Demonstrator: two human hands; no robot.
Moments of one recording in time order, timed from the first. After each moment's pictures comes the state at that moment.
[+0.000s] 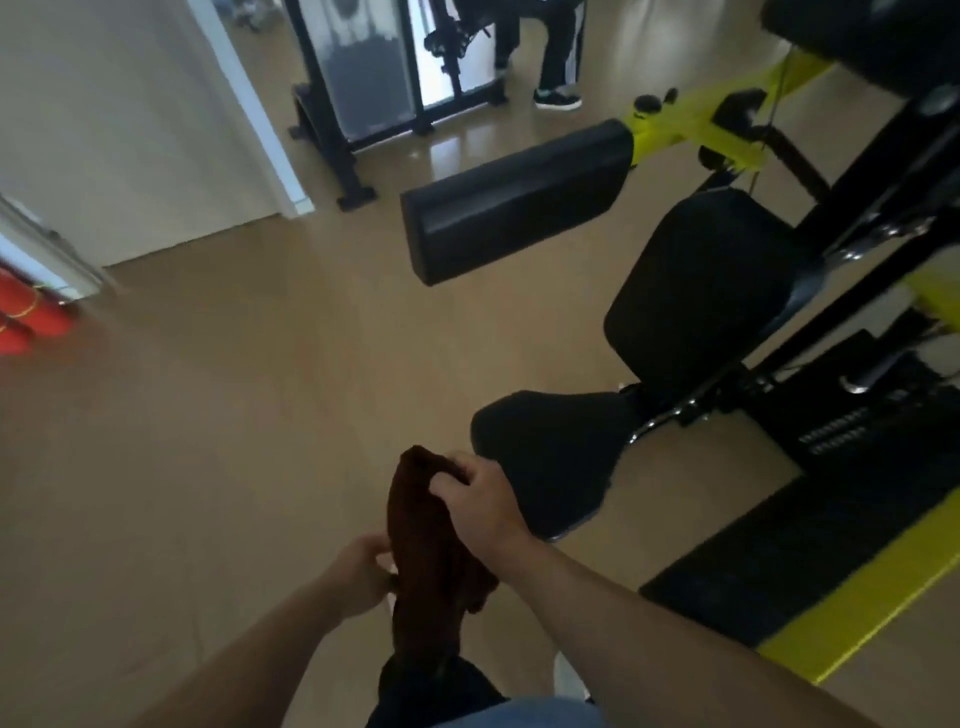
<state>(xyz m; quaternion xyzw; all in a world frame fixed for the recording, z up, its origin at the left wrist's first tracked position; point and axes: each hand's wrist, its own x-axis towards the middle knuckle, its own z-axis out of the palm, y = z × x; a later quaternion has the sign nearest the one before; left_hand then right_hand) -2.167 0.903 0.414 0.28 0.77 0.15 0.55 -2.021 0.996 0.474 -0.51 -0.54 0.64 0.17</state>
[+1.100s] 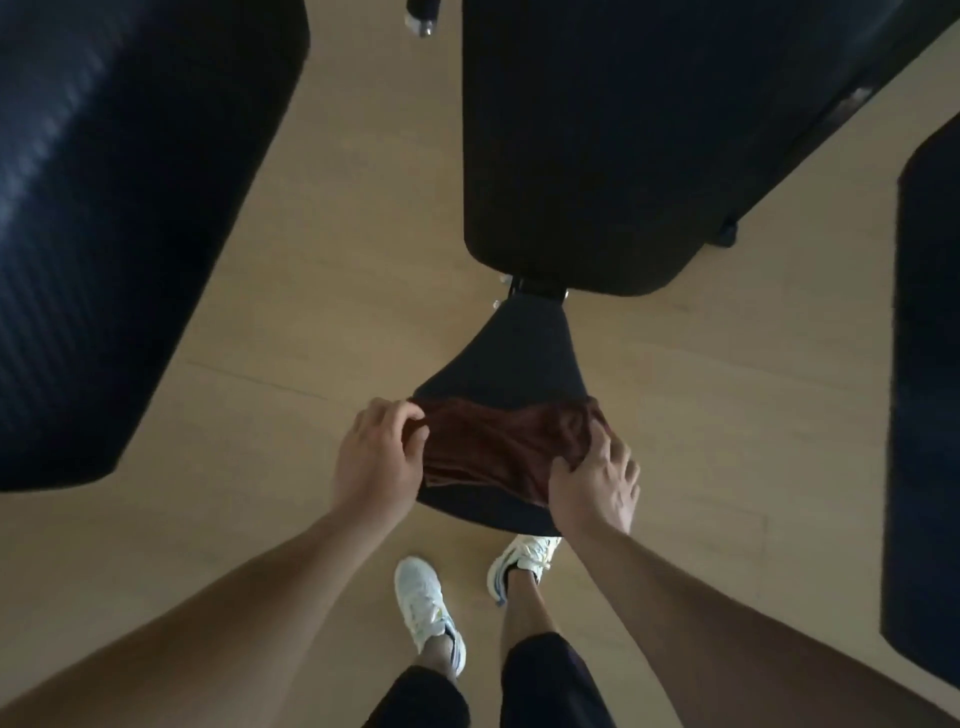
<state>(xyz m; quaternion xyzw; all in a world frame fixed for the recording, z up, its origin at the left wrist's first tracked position) -2.169 1.220 0.259 0.82 0.52 0.08 0.24 -1.986 1.094 0.243 -0.93 -0.17 0.31 0.13</state>
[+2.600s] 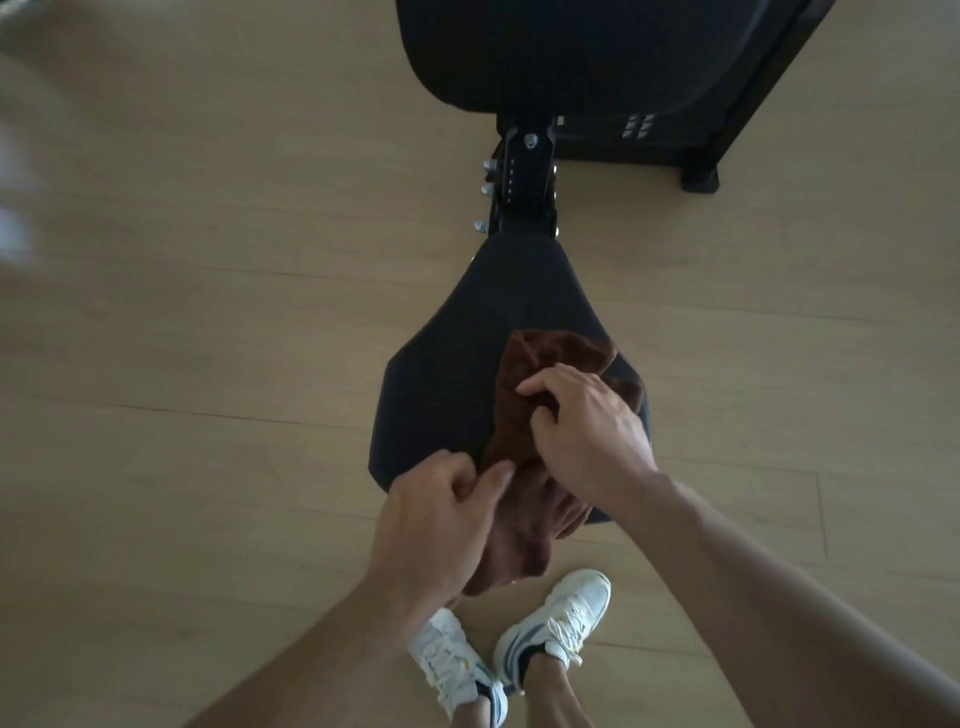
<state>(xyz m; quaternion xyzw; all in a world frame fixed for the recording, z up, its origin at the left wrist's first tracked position) -2.156 1.156 0.209 0.73 0.51 0.02 0.45 -1.995 1.109 0.199 -0.85 -0.40 0.28 0.20</state>
